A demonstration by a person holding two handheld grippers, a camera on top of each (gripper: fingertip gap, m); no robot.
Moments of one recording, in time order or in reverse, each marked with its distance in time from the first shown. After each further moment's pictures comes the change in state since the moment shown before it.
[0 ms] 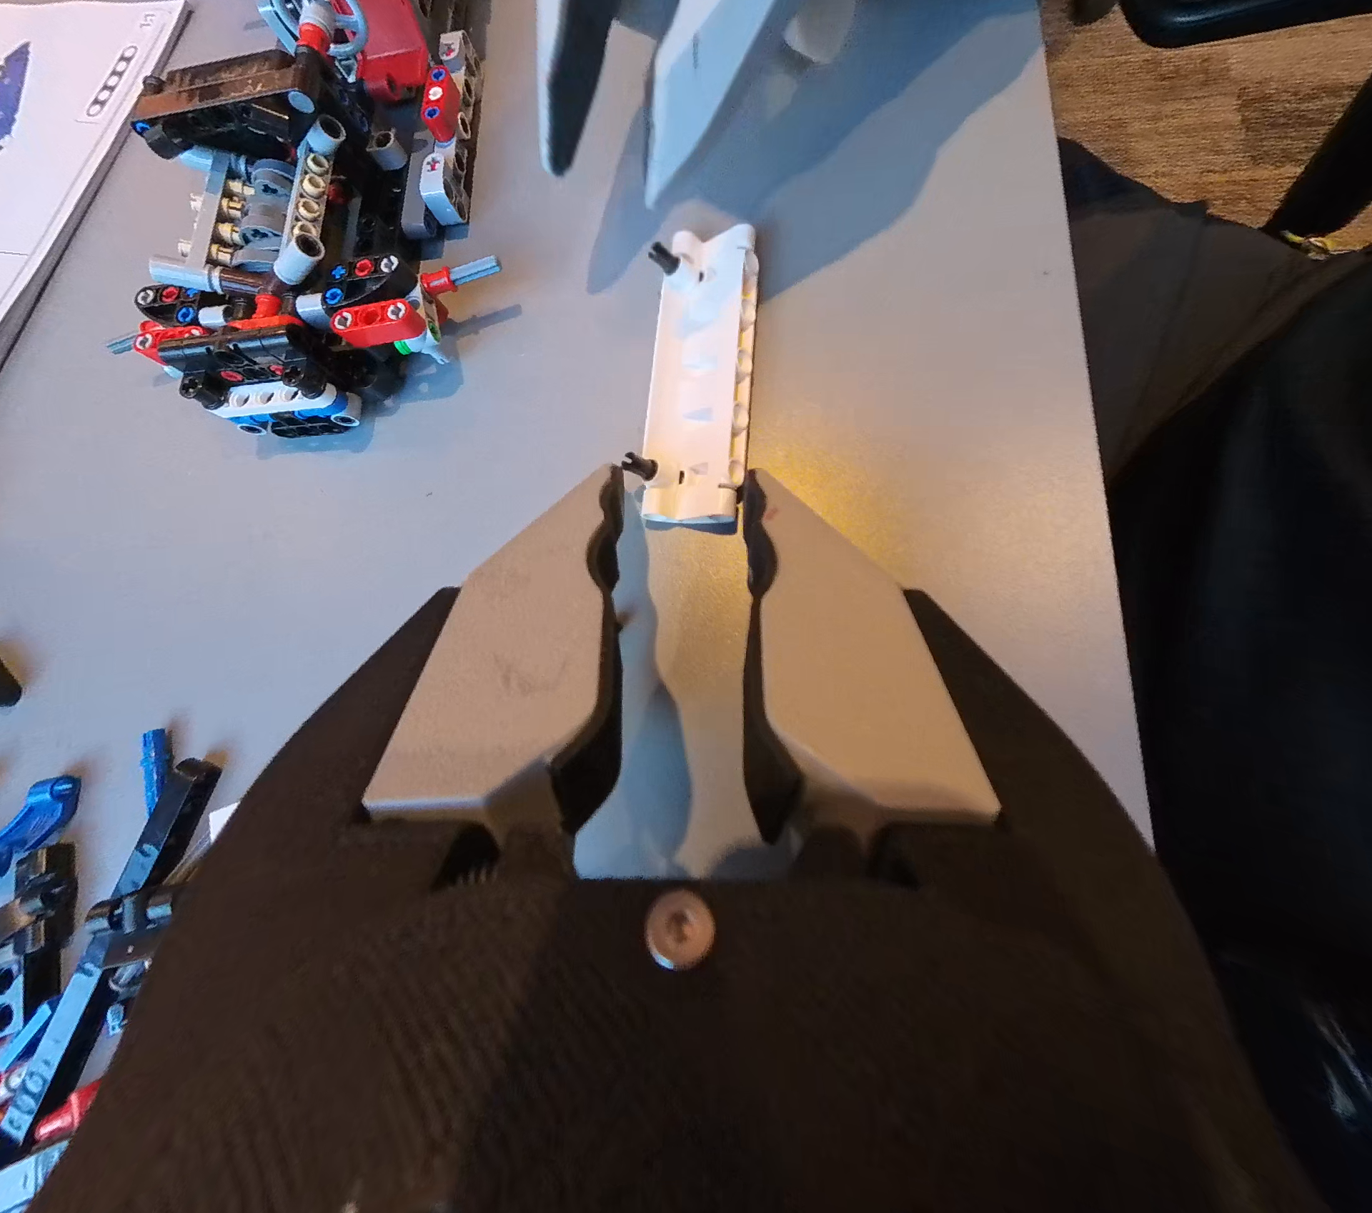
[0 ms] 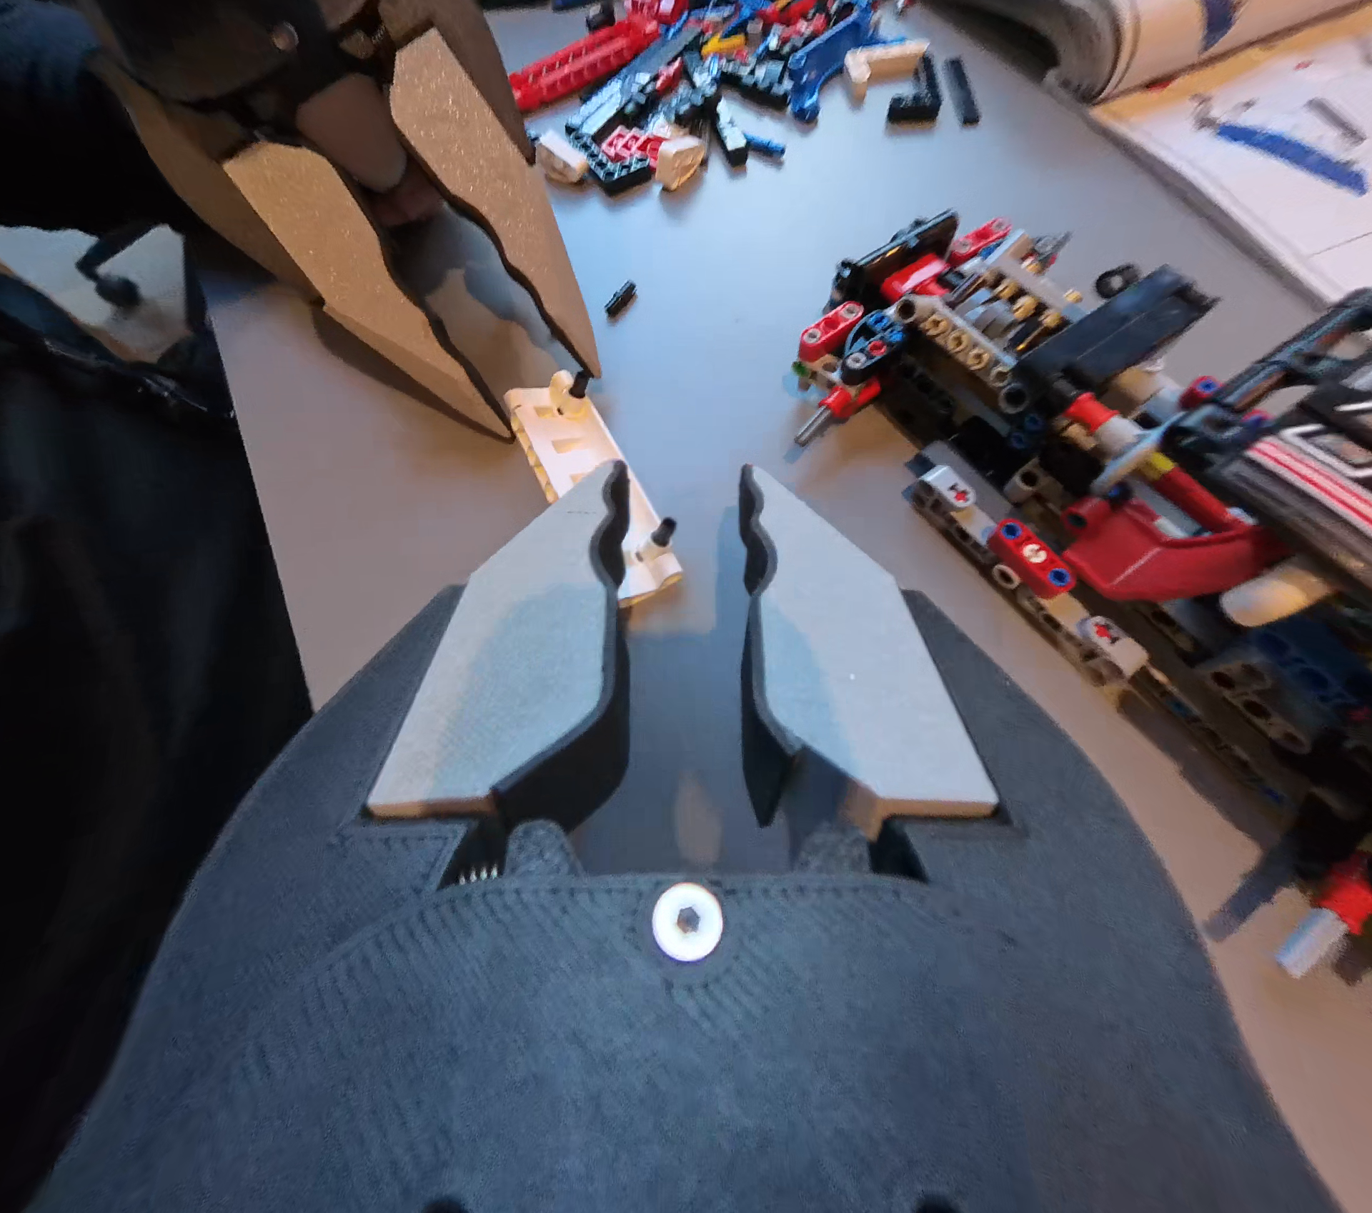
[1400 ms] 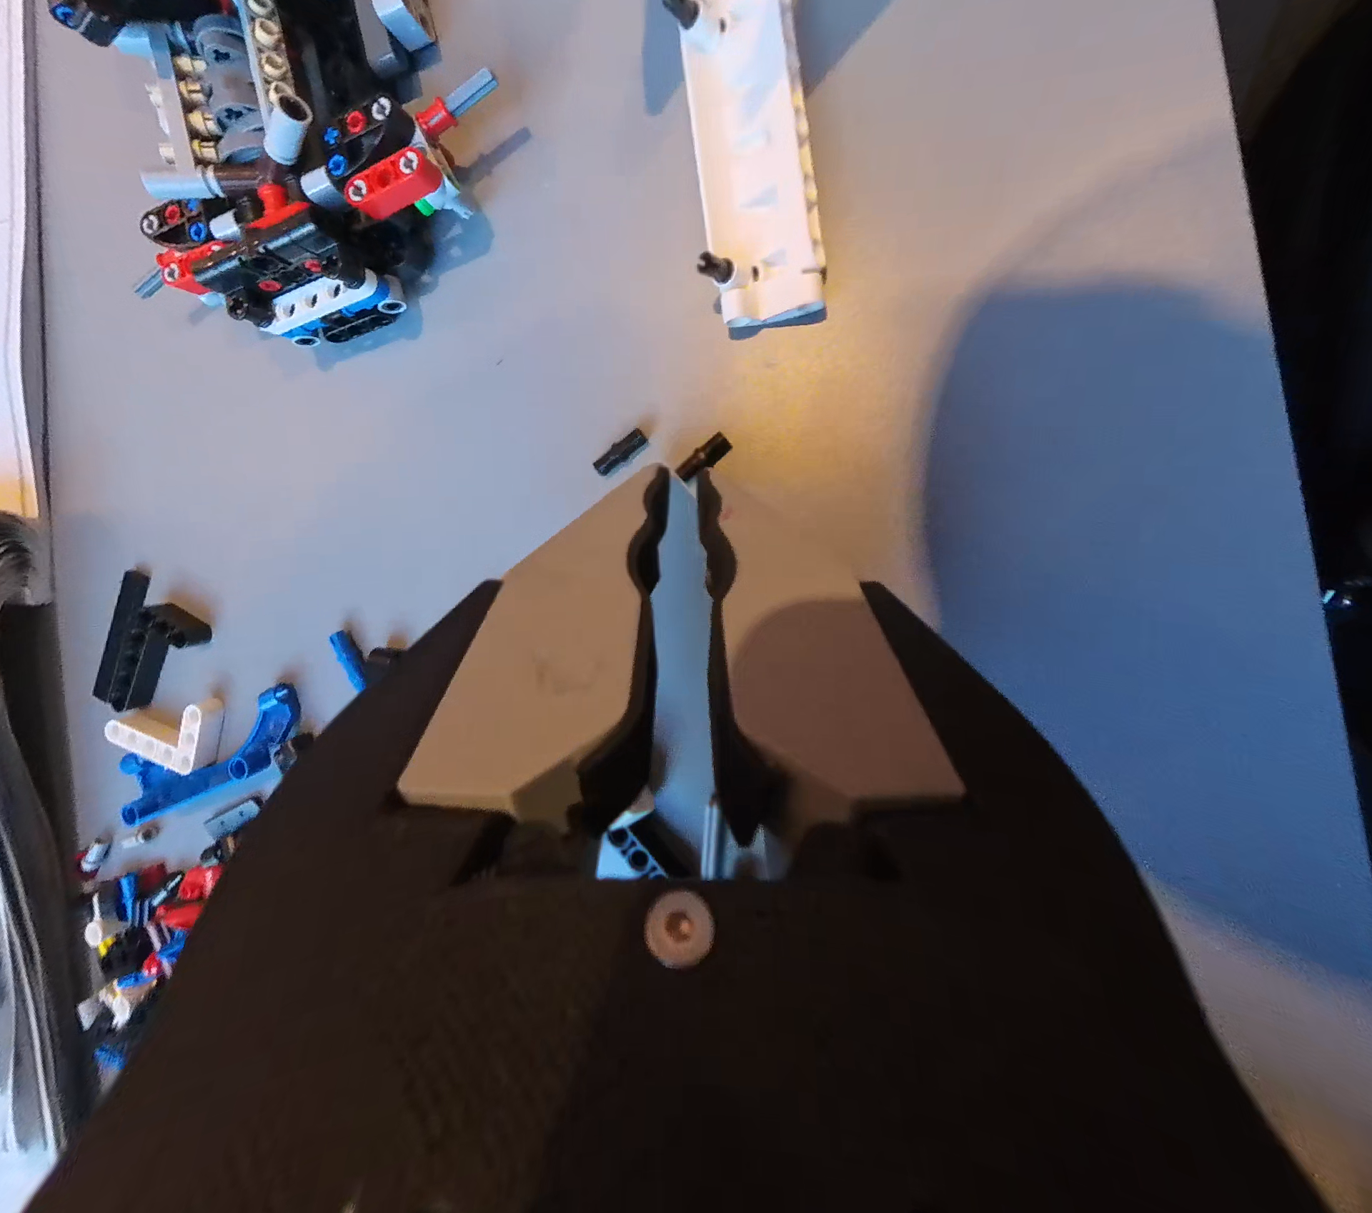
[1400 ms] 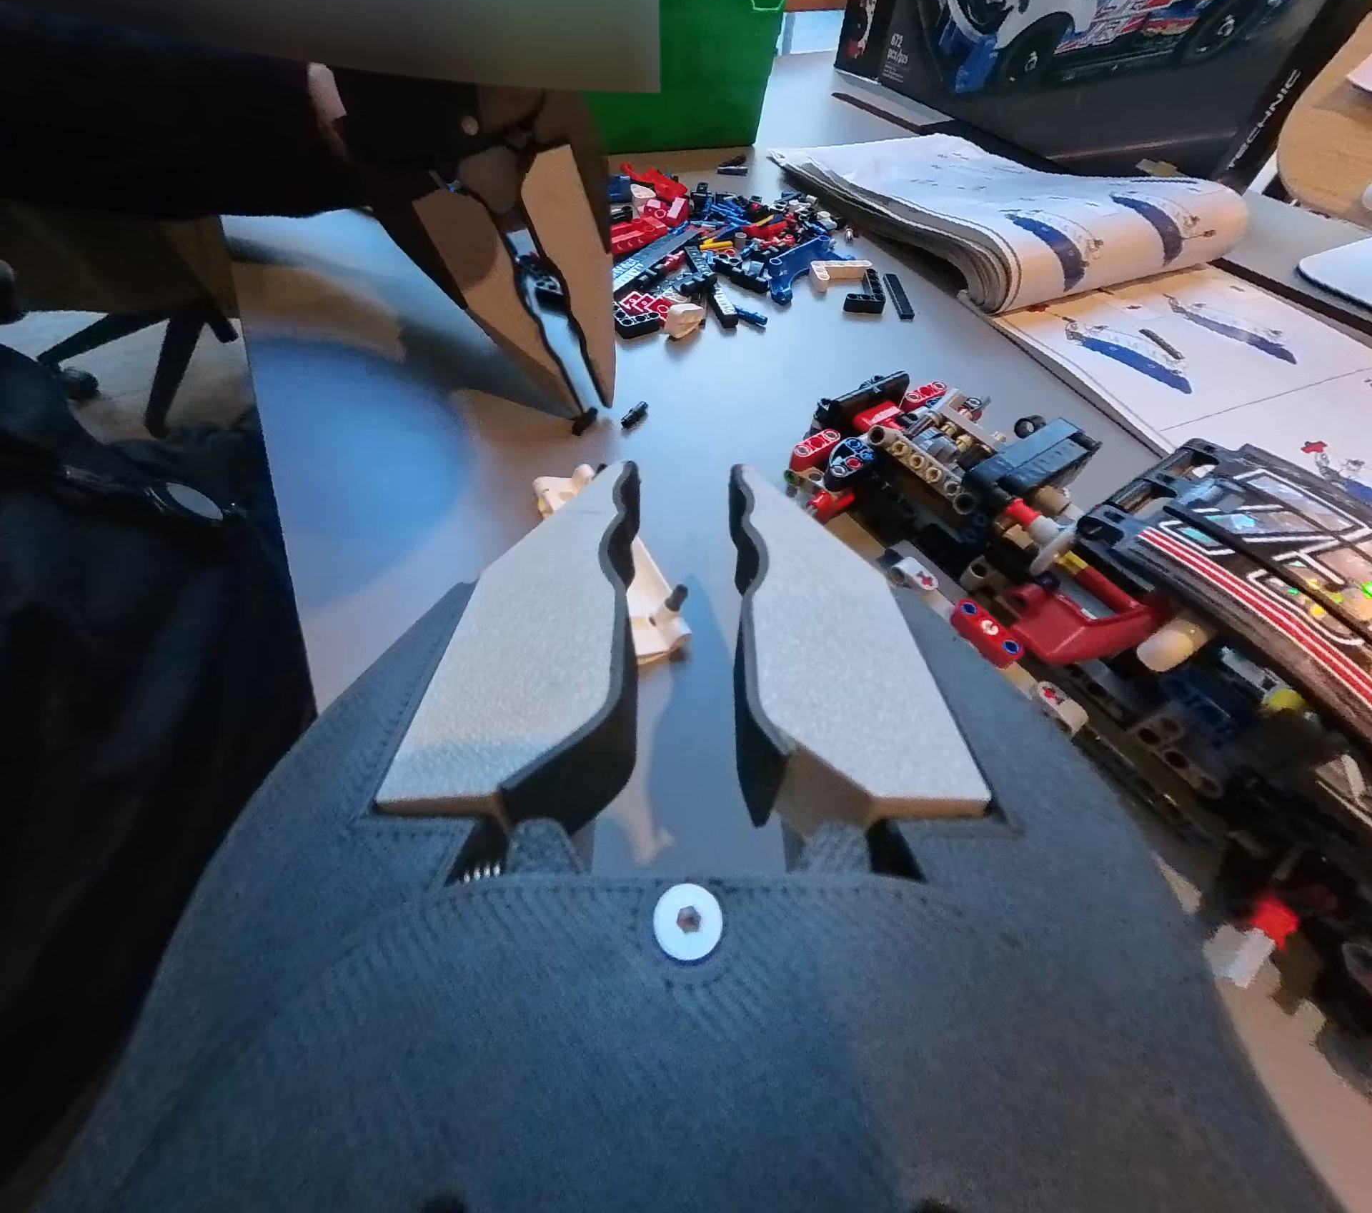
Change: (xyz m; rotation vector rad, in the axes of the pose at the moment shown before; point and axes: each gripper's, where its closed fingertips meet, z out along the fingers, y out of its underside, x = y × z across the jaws) left arm -0.029 0.037 -0.027 -0.248 0.079 0.227; right arm -0.013 -0.026 -0.018 0.223 0.044 -0.103
